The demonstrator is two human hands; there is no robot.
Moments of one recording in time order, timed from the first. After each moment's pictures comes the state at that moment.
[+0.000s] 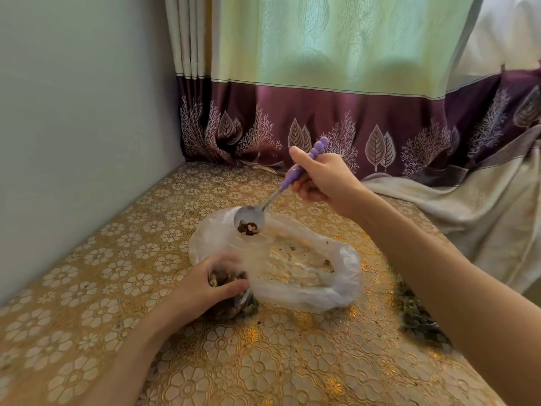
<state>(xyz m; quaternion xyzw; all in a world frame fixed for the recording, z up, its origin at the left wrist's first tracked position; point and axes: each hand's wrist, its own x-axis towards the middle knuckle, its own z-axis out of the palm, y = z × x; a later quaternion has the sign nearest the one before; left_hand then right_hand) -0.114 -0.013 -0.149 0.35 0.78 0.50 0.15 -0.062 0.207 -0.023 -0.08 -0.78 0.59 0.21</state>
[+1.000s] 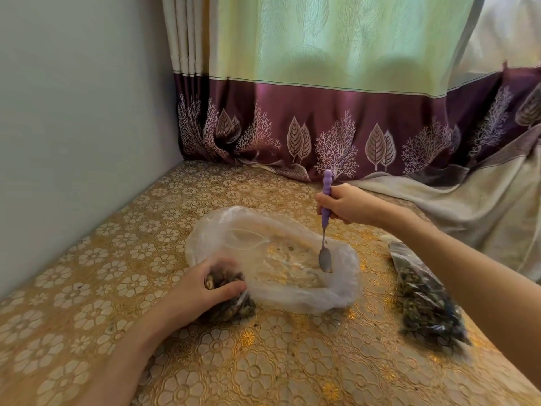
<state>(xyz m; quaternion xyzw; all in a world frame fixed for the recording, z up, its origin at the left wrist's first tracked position) -0.124 -0.010 -0.159 0.37 0.79 0.47 0.13 -0.047 0.267 -0.055 -0.15 -0.95 0.26 0.09</state>
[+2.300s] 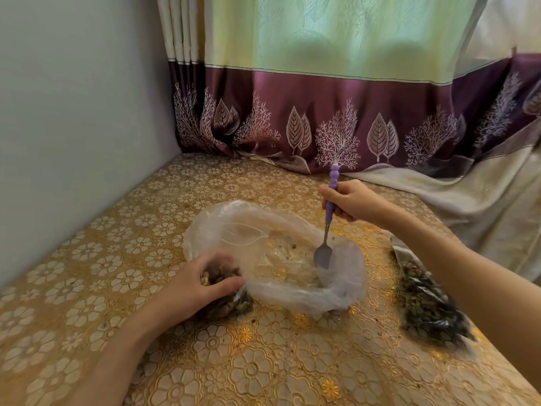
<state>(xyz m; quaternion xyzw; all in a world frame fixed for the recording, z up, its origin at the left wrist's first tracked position) -0.125 -0.011 -0.161 0.37 0.80 0.45 0.12 -0.054 0.291 -0.082 -0.15 -0.89 0.41 0.13</state>
